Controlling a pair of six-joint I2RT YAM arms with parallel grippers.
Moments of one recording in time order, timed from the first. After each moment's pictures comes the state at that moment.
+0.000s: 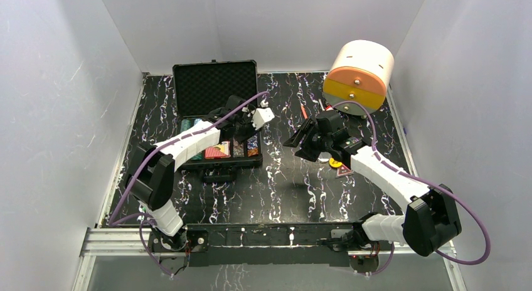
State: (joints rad) left arm -0.58 1.69 1.21 -0.39 0.09 0.58; right arm 0.55 1.25 0.87 -0.37 -0.19 1.07
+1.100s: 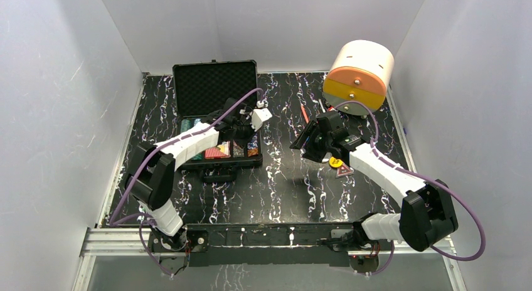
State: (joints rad) left arm -0.55 1.68 1.16 -0.36 0.23 0.43; right arm 0.52 1.29 0.87 -0.43 -0.12 0.99
